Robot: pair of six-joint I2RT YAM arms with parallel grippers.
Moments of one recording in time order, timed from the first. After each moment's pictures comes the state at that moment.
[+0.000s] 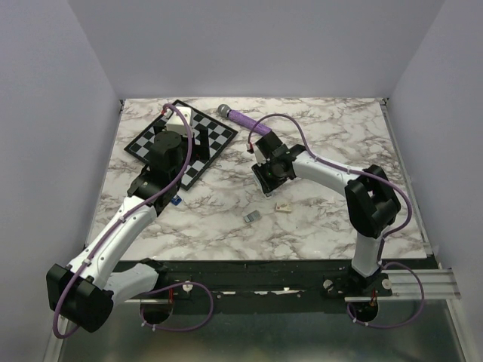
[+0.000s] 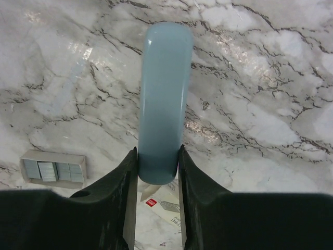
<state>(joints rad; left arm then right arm) -0.45 1.06 0.96 -0.09 -0.30 -0.07 0.68 1.89 1.37 -0.62 -0.03 0.02</state>
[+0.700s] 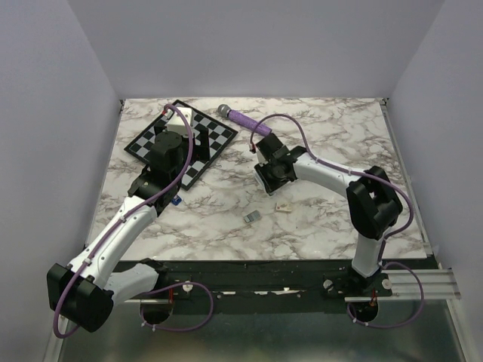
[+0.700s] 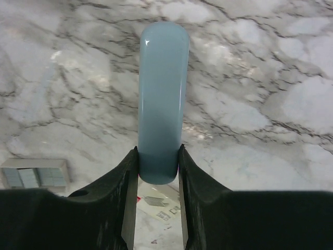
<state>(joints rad) -0.45 1.07 0.95 -0.08 -0.30 -0.07 0.67 1.87 1.35 -0.60 0.06 0.04</state>
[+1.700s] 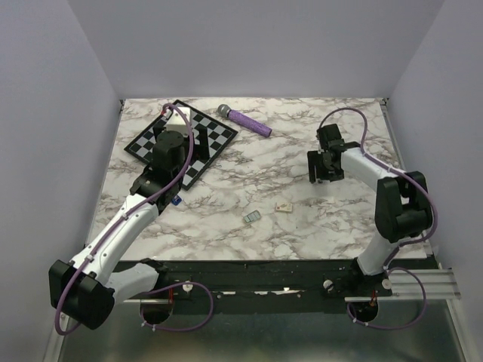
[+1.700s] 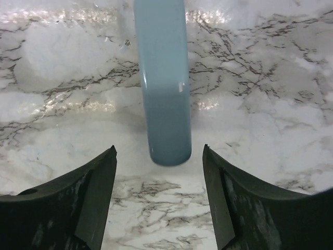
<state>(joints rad) -0.44 1.08 0.95 -0.09 -0.35 -0.11 0.23 1.75 1.16 -0.58 0.14 0.14</state>
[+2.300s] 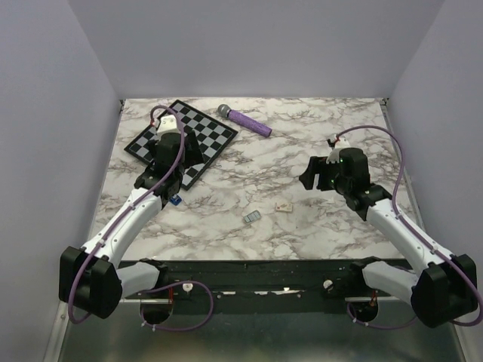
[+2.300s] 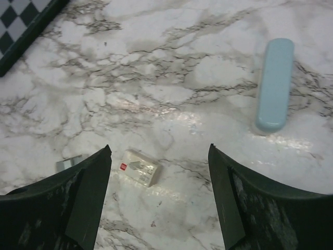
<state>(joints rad) -0.35 1.17 0.89 -0.18 -0.39 -0.39 0.31 1.09 0.72 -0.19 -0.11 0.24</state>
